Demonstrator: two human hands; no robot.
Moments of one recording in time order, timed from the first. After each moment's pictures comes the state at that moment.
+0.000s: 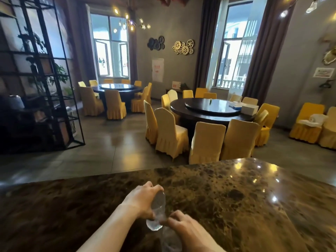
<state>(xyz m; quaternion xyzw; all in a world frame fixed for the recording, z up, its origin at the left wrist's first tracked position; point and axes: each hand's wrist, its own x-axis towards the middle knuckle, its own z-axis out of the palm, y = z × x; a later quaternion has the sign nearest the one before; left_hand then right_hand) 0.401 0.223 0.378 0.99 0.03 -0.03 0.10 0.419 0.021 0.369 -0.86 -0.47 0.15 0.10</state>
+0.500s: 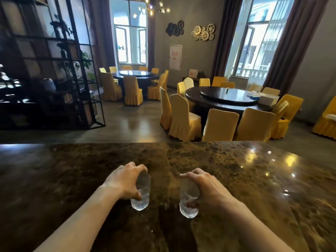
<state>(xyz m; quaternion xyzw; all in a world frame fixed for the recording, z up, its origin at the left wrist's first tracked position) 0.243 0.208 0.391 0.99 0.14 0.00 0.10 0.362 -0.055 0.399 -0.89 -0.43 0.05 0.14</state>
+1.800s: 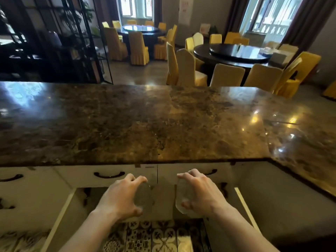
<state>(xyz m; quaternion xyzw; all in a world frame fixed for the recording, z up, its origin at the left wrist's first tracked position) -0.041 0.002 0.274 0.97 0.18 -0.04 0.17 0.118 -0.213 0.272 -0.88 -0.43 0.11 0.16</state>
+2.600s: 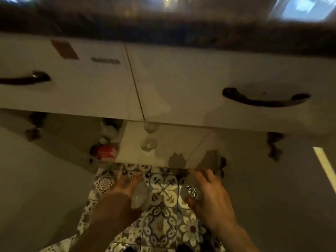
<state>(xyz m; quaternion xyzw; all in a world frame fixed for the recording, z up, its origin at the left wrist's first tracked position) -0.017 -0.047 -0.101 0.89 0.33 -0.20 0.22 0.155 -0.246 -0.101 -0.90 -0.36 0.22 0.15</state>
